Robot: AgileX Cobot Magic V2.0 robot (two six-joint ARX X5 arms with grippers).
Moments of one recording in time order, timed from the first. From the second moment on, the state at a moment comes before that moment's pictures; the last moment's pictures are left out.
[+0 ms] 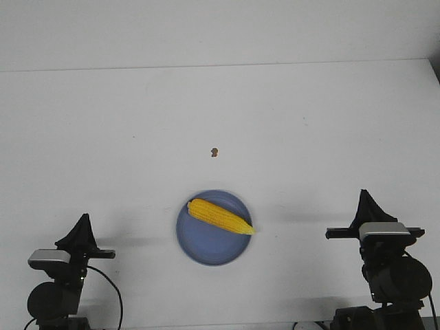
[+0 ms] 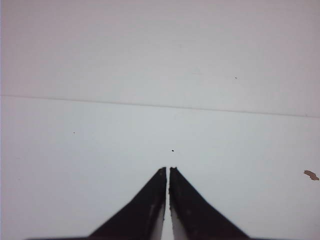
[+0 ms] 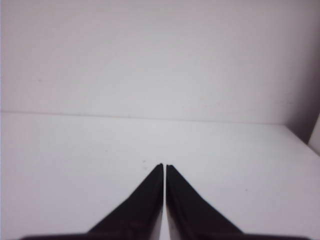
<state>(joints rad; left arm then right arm) -0.03 0.00 0.03 0.17 0.03 -0.09 0.04 0.26 0.50 -0.23 0.08 -0.03</state>
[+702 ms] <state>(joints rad) -0.03 0.00 0.03 0.17 0.03 -0.09 0.02 0.00 0.13 0.05 0.07 -0.01</state>
